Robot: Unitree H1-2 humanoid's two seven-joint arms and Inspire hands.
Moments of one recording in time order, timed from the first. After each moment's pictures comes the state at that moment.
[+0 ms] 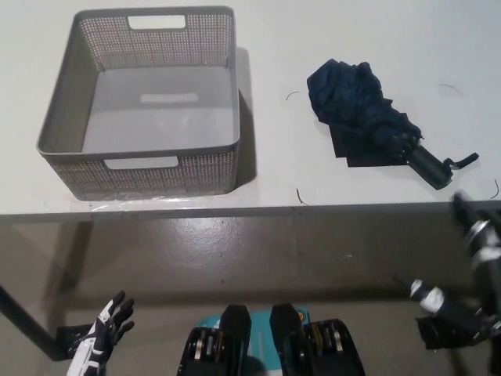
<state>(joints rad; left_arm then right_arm) 0.22 0.16 0.02 -0.03 -0.05 -0.26 -0.10 0.00 -0.12 -0.08 -0.28 -0.17 -0.25 0.05</state>
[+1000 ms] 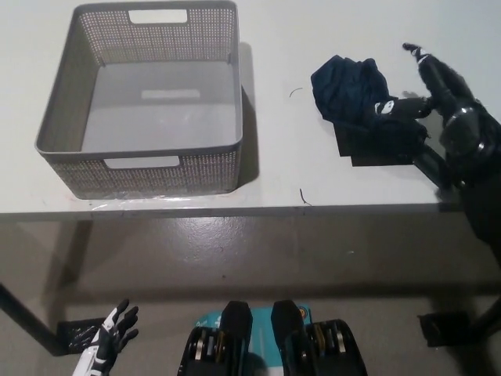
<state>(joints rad) 0.25 0.16 0.01 -0.03 -0.06 -0.27 -0.12 -0.98 -0.29 0.23 0.84 -0.54 0.27 0.10</state>
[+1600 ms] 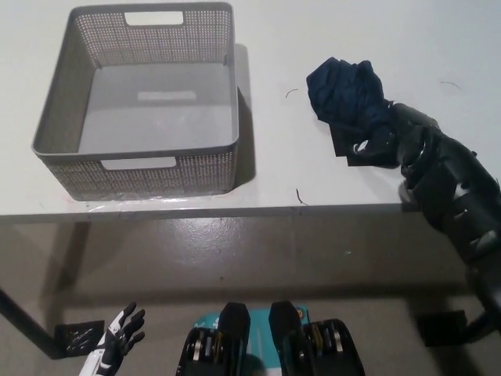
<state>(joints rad) 0.25 0.16 0.00 -0.04 -0.06 -0.28 -0.14 -1.13 -0.18 0.37 1.34 -0.54 0.26 0.02</state>
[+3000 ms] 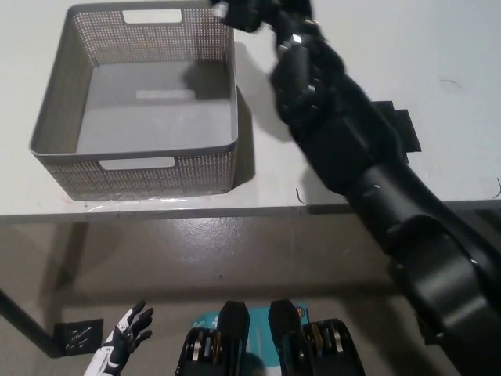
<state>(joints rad) 0.24 0.17 -0.02 -0.04 -0.05 -0.28 -0.16 -1.28 0.06 0.34 0.88 -0.52 0.08 -0.30</state>
